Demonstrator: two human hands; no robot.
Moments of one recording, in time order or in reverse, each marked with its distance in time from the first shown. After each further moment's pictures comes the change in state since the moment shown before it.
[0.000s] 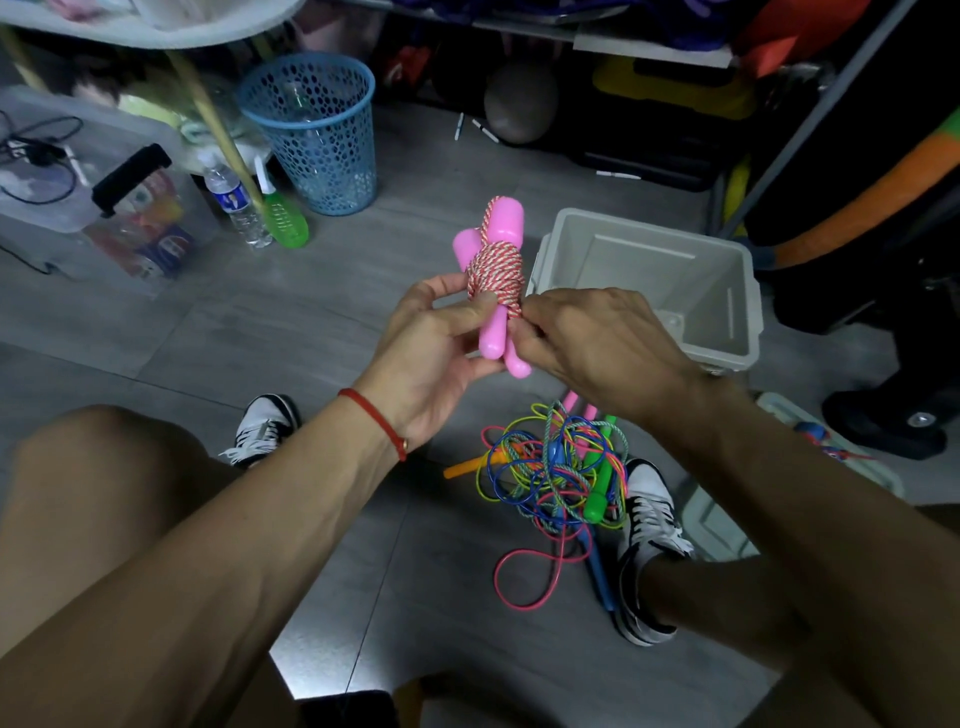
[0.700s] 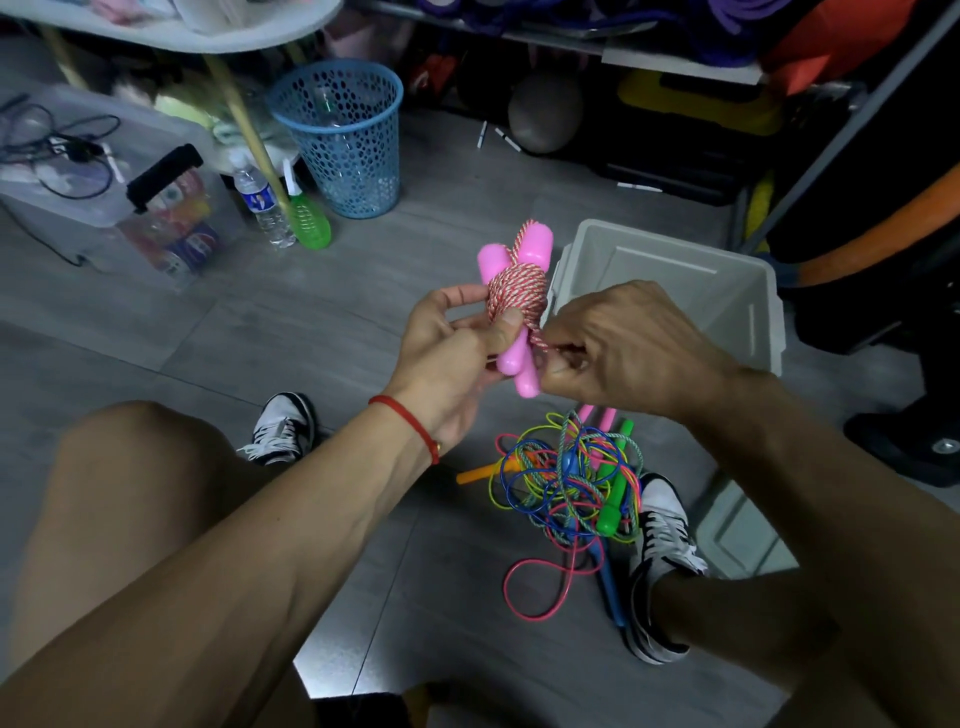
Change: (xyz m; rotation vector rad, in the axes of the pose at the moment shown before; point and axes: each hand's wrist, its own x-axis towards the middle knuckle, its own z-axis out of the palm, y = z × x) left_hand 0.002 -0.005 -0.005 0.074 0.123 0.089; right_hand 0.014 0.005 -0.011 -0.007 -0.022 -0.152
